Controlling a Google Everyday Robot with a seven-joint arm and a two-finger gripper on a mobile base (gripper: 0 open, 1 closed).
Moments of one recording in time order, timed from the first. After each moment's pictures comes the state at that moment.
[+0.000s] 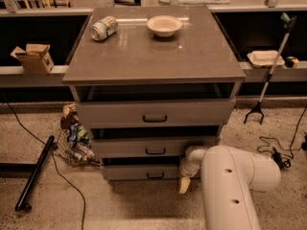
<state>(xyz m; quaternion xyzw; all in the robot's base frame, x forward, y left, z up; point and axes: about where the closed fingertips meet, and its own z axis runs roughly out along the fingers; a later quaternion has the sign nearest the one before) 0.645 -0.156 0.167 -0.66 0.74 0.07 0.12</state>
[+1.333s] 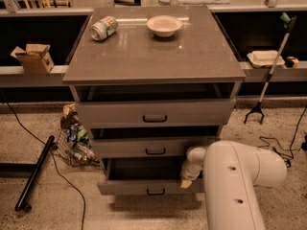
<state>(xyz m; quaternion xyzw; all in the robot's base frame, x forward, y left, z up) 0.620 -0.164 0.183 -0.66 0.75 0.07 0.09</state>
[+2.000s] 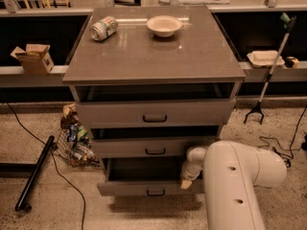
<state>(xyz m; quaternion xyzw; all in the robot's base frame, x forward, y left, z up) 0.618 -0.163 0.182 -0.66 0.75 0.08 0.09</state>
